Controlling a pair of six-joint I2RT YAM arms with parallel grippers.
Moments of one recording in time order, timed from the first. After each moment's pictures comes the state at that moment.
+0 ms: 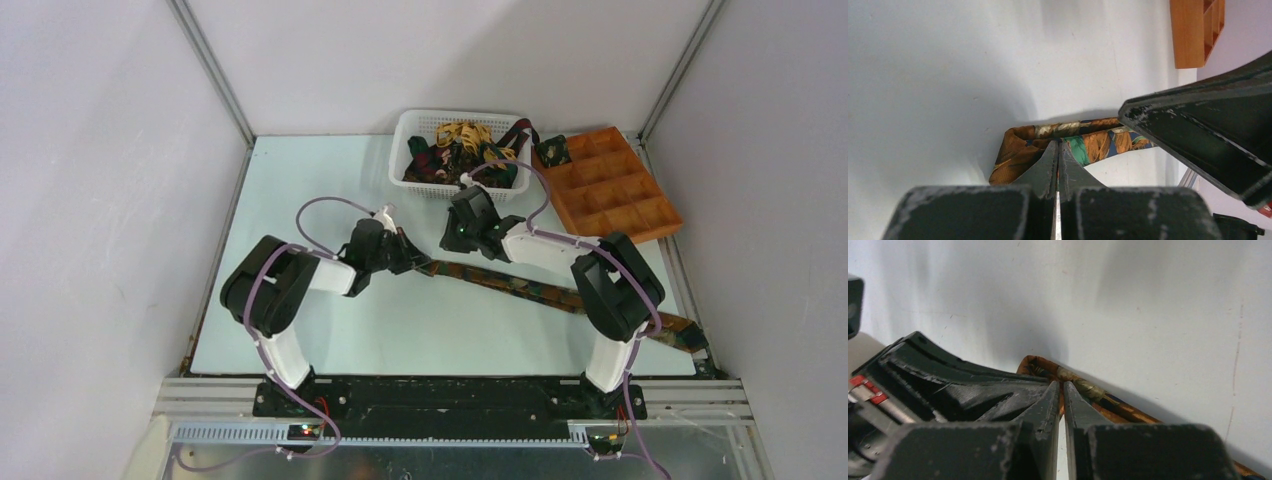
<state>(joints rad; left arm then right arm) -0.47 1.77 0.63 0.60 0.37 -0.81 0.68 1.82 1.15 -0.10 0.02 0.72</state>
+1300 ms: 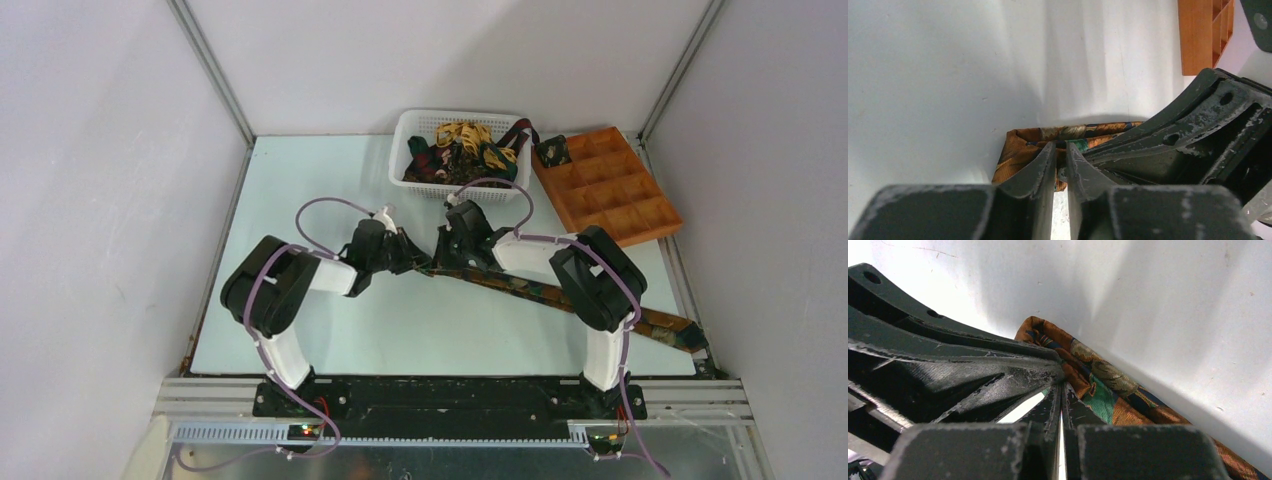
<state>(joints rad) -0.48 1.78 0.64 0.60 0.32 -0.82 0.70 1.92 1.09 -0.01 -0.19 0.71</state>
